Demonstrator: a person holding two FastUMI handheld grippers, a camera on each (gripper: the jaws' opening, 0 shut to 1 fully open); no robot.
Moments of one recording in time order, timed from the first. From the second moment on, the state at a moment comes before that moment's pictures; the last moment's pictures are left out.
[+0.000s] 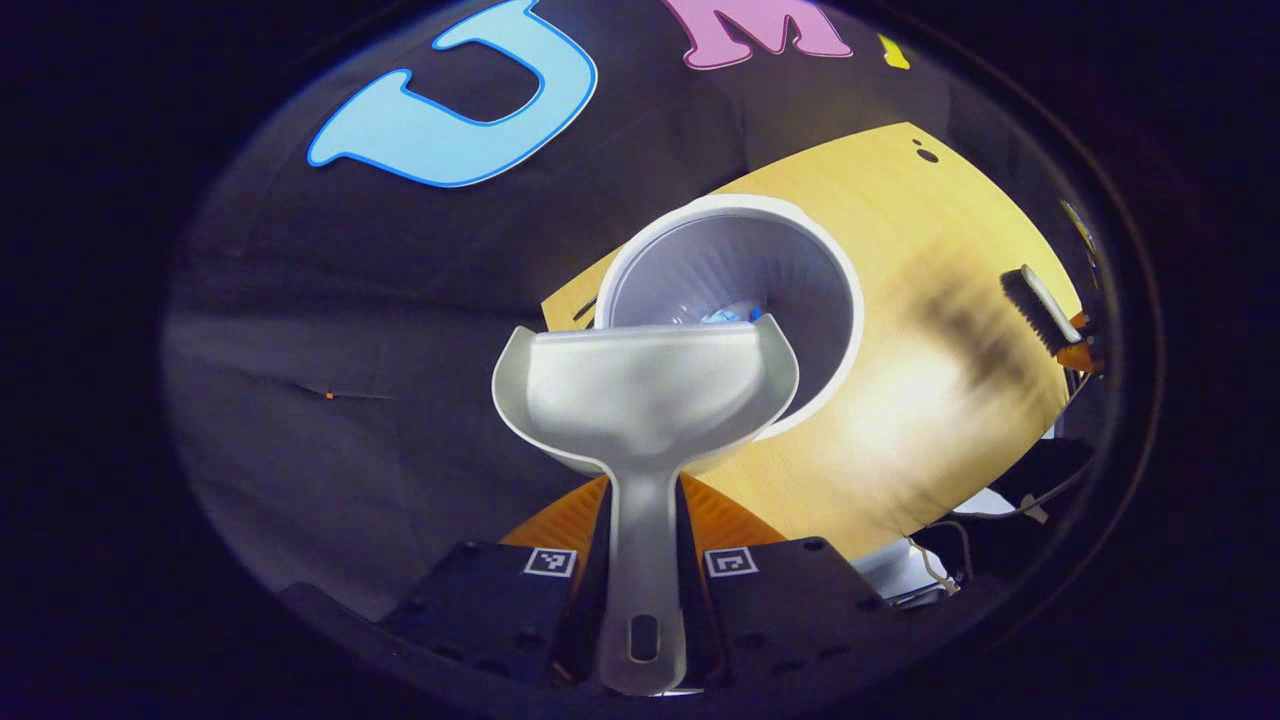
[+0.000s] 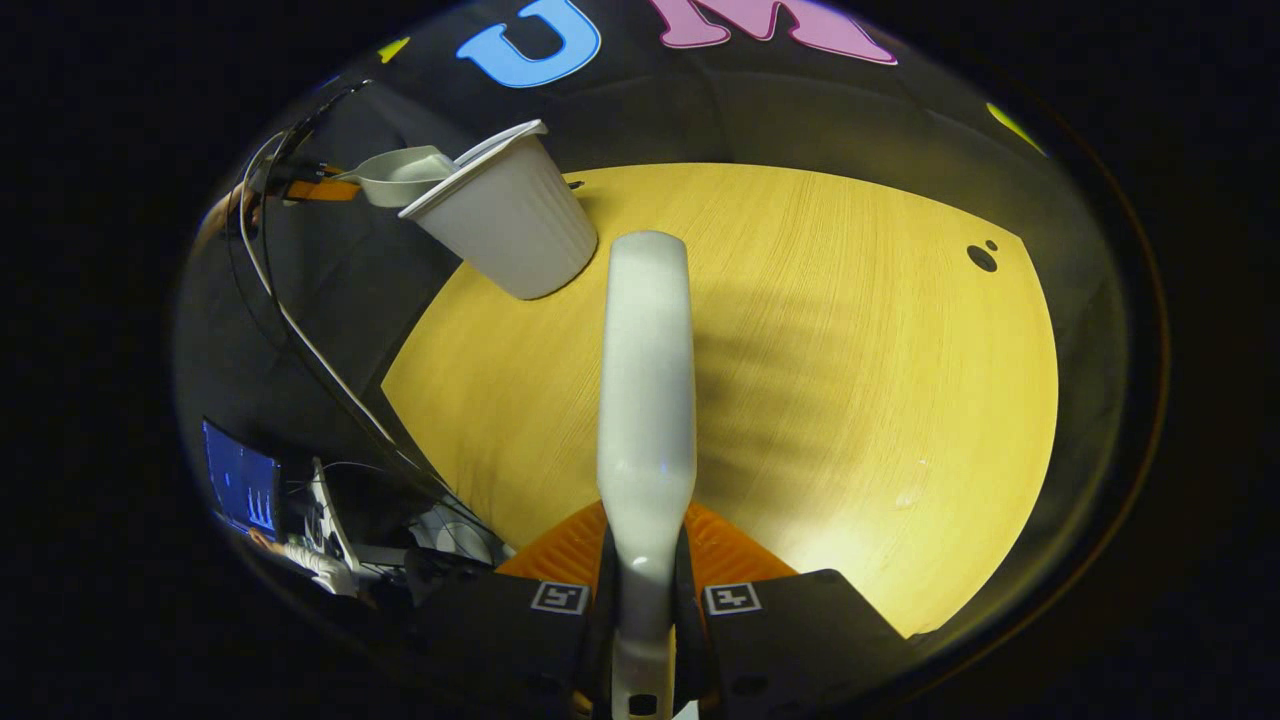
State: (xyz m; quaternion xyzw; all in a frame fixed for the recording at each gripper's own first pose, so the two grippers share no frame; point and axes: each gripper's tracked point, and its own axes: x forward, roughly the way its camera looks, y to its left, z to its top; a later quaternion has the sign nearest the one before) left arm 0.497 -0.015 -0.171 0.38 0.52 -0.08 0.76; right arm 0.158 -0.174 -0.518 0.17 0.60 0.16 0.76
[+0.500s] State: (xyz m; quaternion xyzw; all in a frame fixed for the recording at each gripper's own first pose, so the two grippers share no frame) left arm 0.437 -0.091 -0.158 0.26 0.37 -0.13 0.88; right arm 0.170 -0.180 -0.511 0.19 0.59 0.13 0.77
